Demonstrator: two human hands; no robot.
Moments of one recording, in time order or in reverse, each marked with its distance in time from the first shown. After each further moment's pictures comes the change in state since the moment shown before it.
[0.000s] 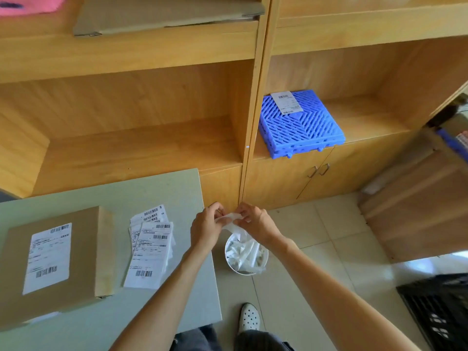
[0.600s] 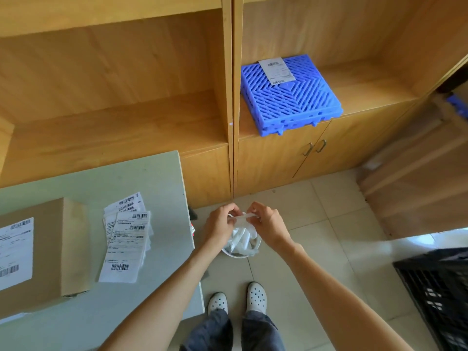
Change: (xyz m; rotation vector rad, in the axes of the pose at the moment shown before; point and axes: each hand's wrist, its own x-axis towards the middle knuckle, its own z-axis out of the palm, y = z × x) left_hand 0.012 -0.001 0.100 0.045 -0.166 0.072; right_hand -0.015 0.098 -0.004 -0.069 0.098 0.132
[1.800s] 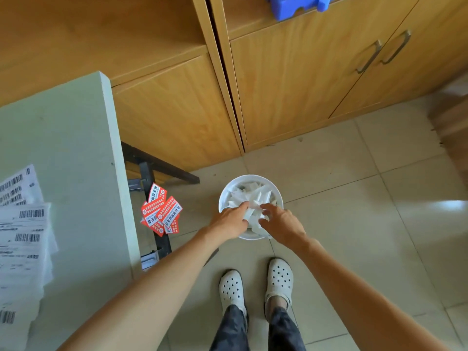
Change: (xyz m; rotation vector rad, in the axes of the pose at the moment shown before) left_hand 0.122 -0.163 0.187 0.388 -0.682 -0.213; right_hand 0.091 0.221 0.184 -0.041 -0.436 0.375
